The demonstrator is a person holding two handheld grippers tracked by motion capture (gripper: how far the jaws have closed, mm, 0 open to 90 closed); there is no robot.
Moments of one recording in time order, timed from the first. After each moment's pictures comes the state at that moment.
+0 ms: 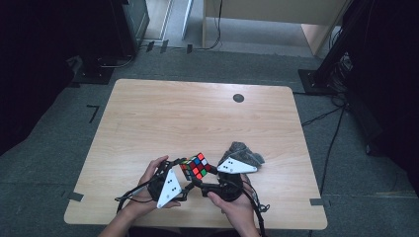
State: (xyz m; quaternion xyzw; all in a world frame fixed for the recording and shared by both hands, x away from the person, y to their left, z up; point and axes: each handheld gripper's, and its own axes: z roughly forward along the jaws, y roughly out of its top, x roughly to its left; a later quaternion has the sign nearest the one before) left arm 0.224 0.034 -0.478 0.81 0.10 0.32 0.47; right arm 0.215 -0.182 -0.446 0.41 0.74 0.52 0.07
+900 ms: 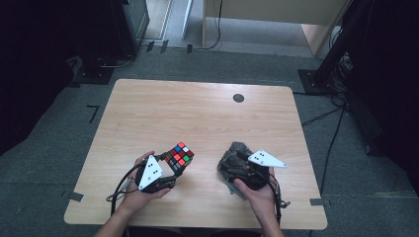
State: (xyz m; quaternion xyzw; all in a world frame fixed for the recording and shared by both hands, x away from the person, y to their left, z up) left arm 0.250 0.074 -0.476 0.78 0.23 0.25 0.52; right arm 0.242 -0.259 -0.462 0.48 0.69 0.51 0.16
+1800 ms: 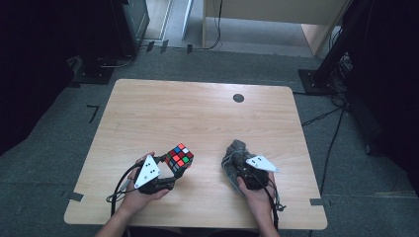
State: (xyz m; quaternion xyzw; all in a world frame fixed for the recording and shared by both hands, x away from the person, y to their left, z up) left arm 0.248 0.075 -0.477 0.79 0.23 0.22 0.53; right arm 0.241 -0.259 -0.495 0.51 0.69 0.46 0.24
